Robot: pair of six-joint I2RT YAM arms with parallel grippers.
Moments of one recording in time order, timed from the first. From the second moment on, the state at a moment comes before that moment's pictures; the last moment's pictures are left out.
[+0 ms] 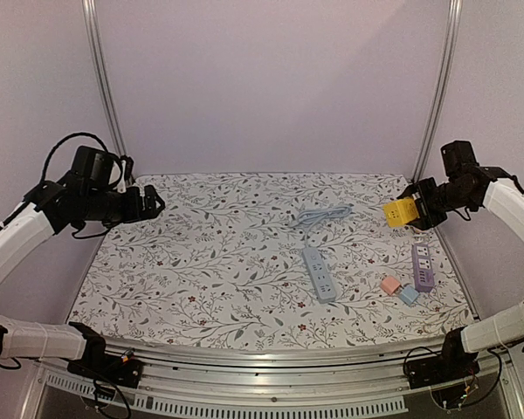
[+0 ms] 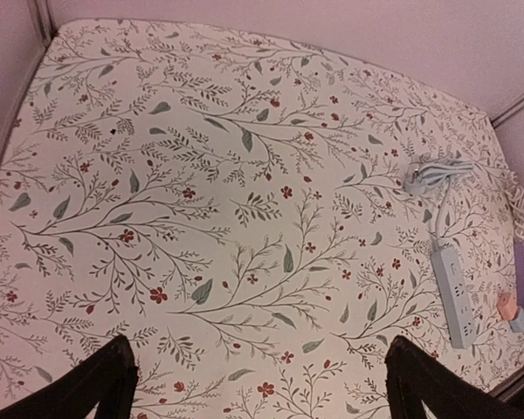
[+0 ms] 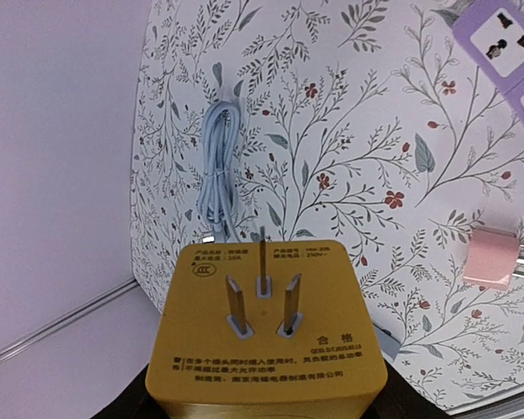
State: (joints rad) left arm -0.39 1.07 1.07 -0.73 -0.07 -0.45; right arm 0.07 1.27 1.15 -0.79 -0.31 1.29
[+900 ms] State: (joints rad) left arm -0.74 1.07 1.07 -0.36 -0.10 -0.38; right arm 0.28 1.43 1.16 -0.18 -0.77 1.13
